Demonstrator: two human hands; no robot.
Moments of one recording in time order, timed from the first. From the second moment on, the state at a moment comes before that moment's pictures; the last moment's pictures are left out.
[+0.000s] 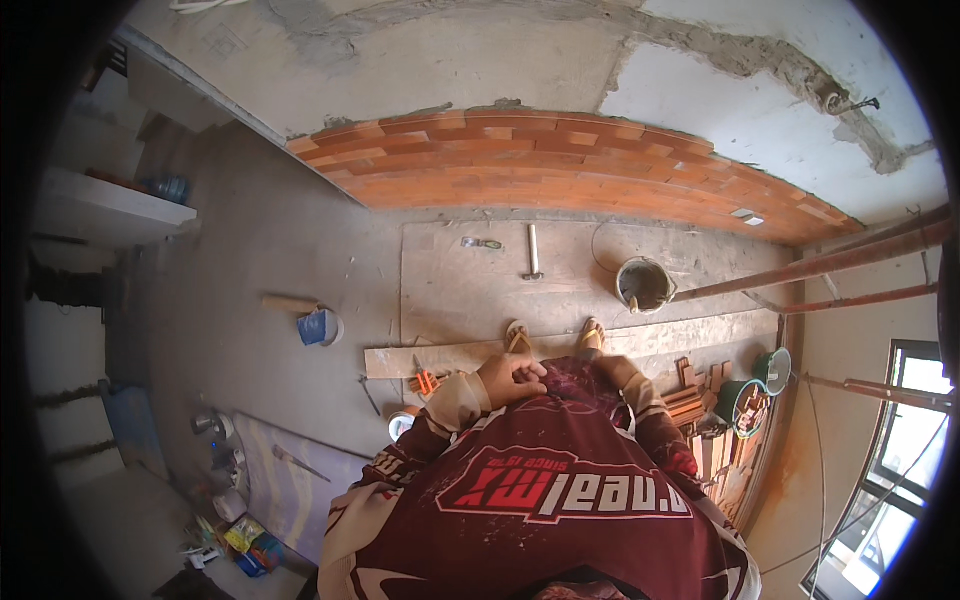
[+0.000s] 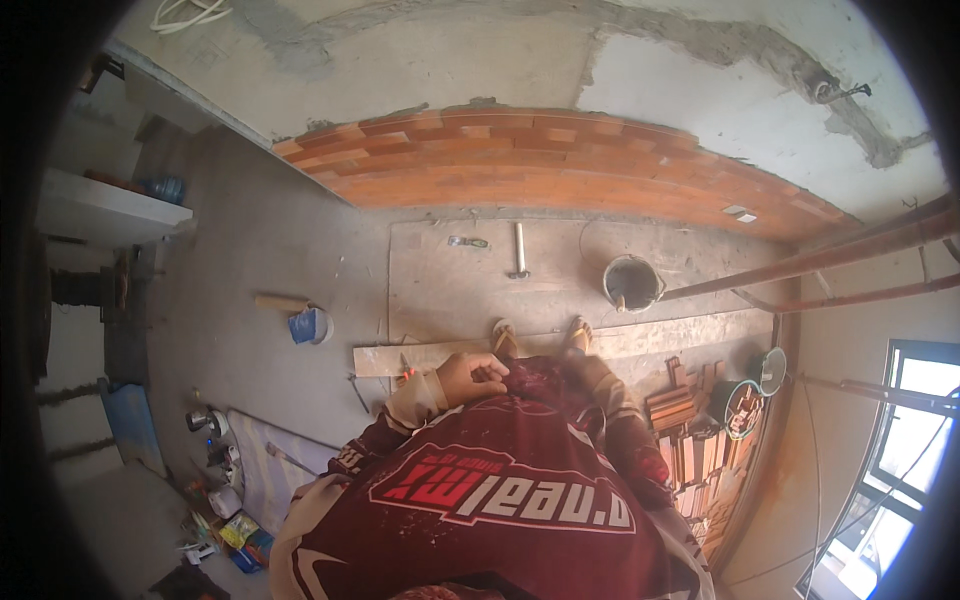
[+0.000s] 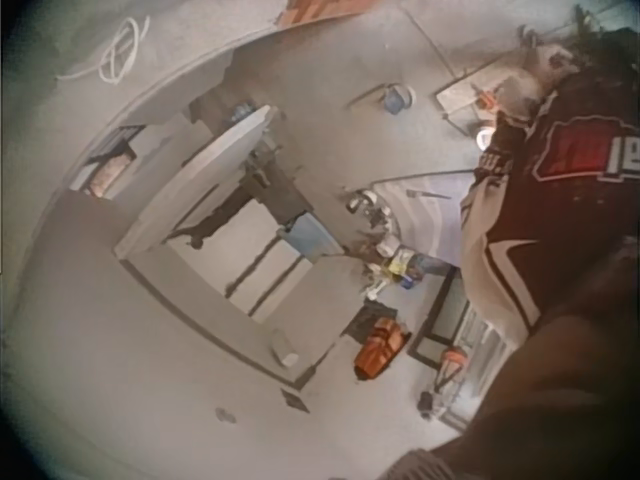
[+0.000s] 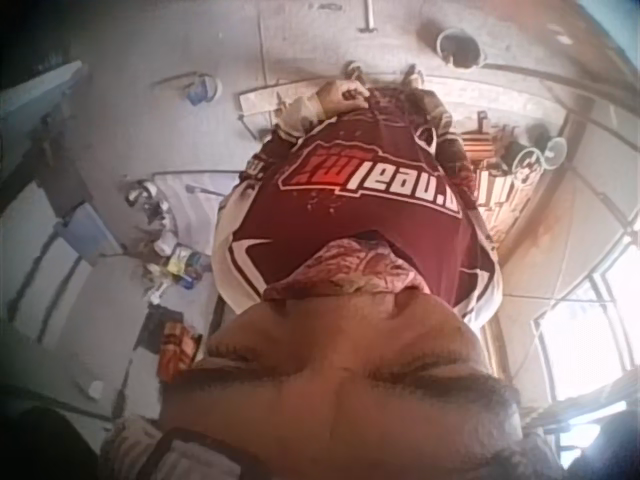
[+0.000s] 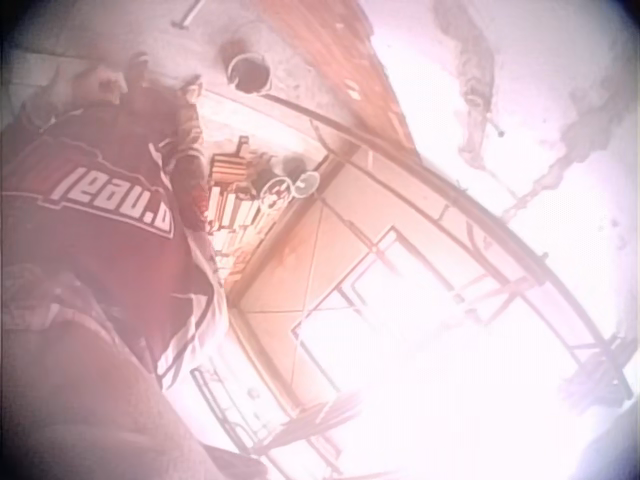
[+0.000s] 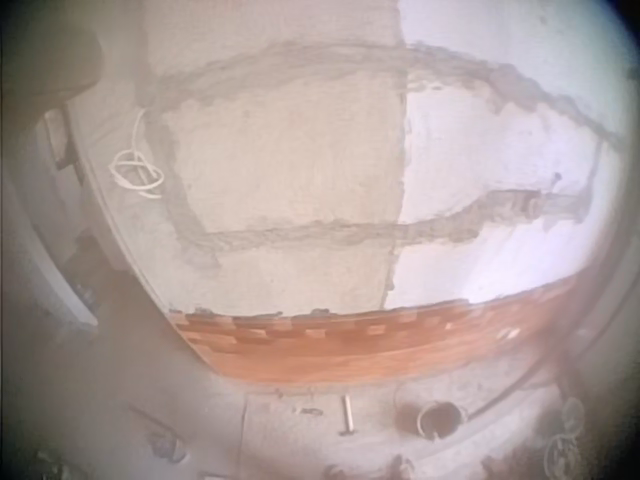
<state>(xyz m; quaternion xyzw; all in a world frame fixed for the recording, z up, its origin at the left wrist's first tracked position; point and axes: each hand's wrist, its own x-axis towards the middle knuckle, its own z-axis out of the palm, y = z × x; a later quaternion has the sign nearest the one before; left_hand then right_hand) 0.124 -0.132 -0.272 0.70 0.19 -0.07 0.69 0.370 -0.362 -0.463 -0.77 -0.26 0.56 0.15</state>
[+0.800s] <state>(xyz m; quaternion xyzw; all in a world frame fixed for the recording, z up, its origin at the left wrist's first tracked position) -0.036 -0.161 -0.310 0.78 0.45 -0.21 0.37 0.347 -0.434 -0.294 -0.76 -0.40 0.49 -0.12</state>
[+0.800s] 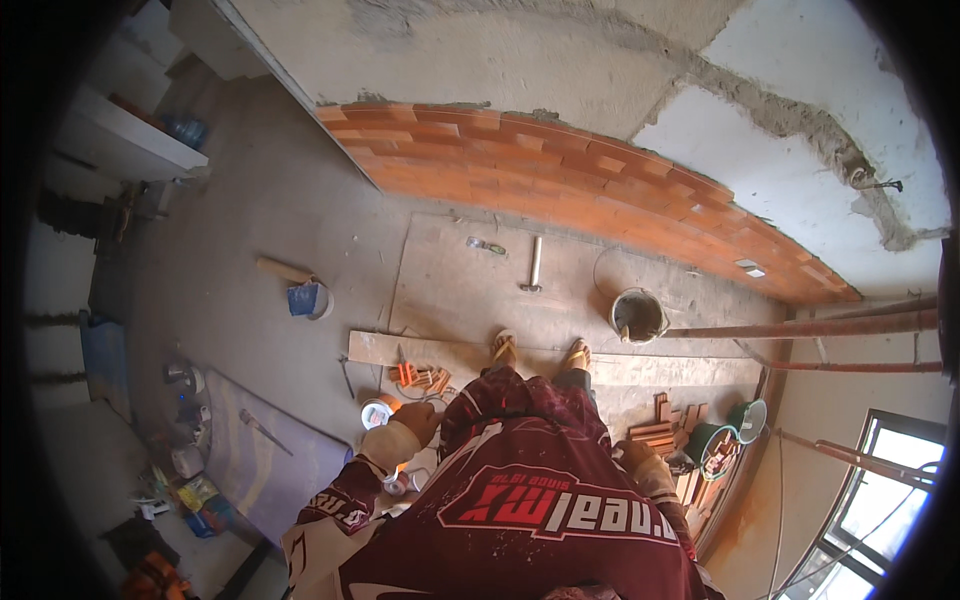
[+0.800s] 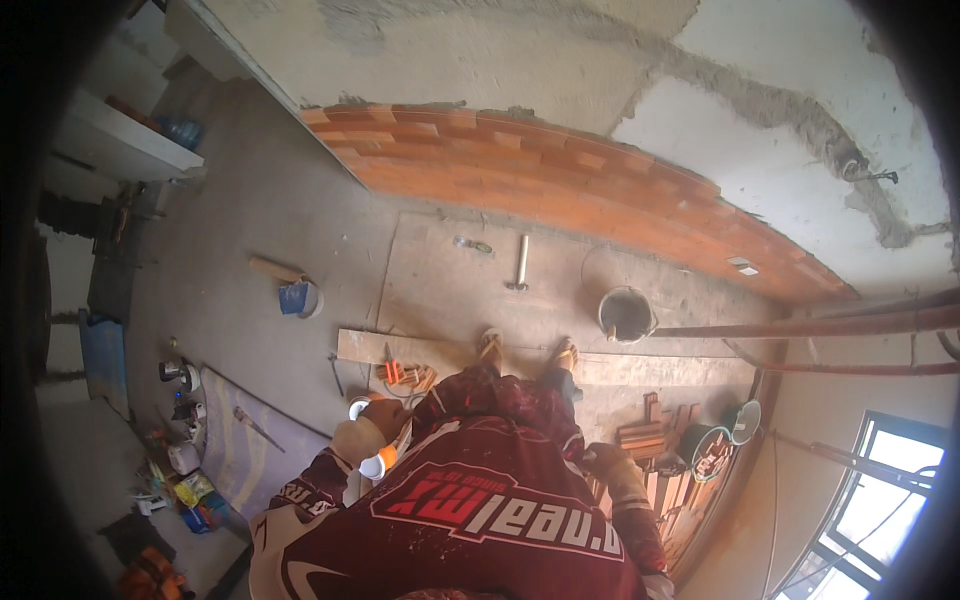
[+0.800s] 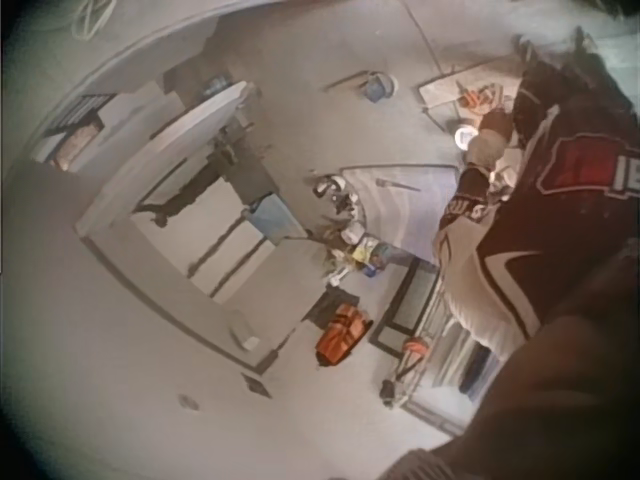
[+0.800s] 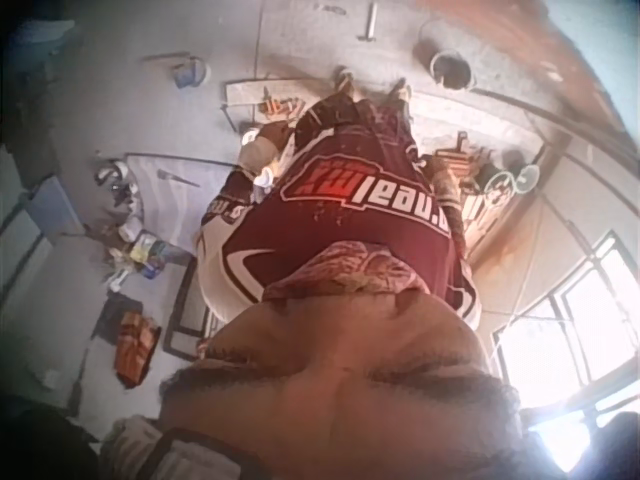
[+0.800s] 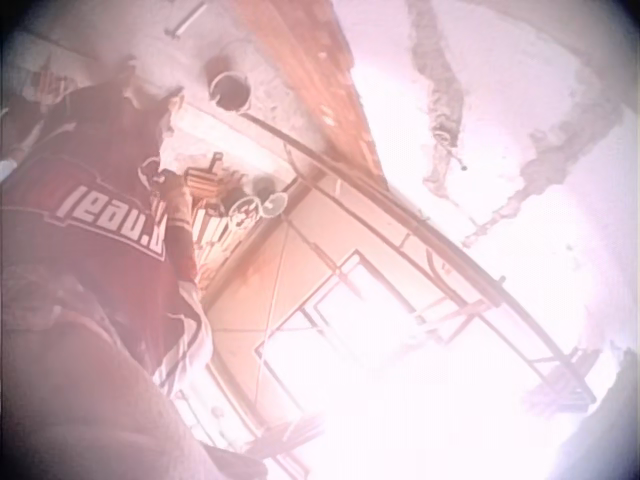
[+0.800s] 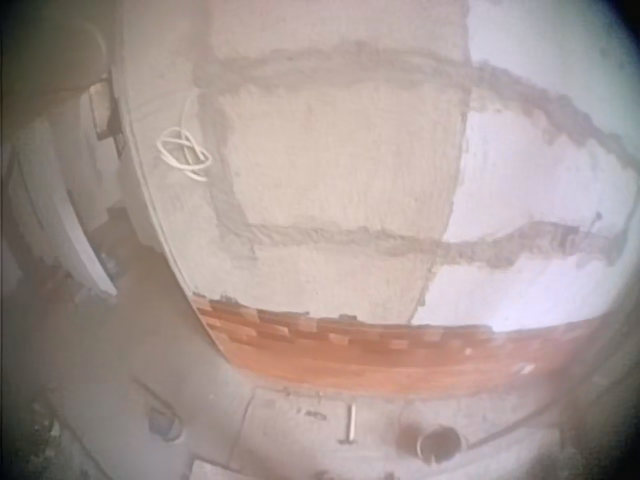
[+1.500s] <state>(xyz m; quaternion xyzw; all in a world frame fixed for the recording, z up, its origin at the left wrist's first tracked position) -0.037 -0.183 -0.268 0.76 0.30 -0.34 0.47 0.304 -0.443 -0.228 -0.75 -0.35 0.56 -0.07</state>
